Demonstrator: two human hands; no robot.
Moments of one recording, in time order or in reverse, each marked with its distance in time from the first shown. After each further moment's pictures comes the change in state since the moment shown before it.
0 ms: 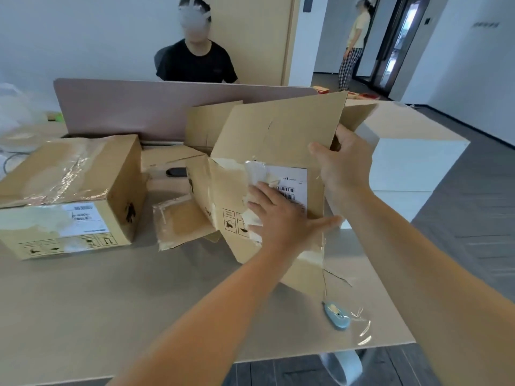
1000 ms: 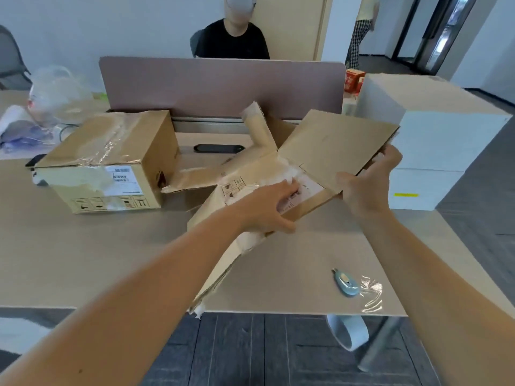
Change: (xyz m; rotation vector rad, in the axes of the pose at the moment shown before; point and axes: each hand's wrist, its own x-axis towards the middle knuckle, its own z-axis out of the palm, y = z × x) left_hand -0.028 -0.044 -0.060 0.528 -0.387 0.267; right_hand -0.058 0.052 -0.026 0.151 -0.055 0.139
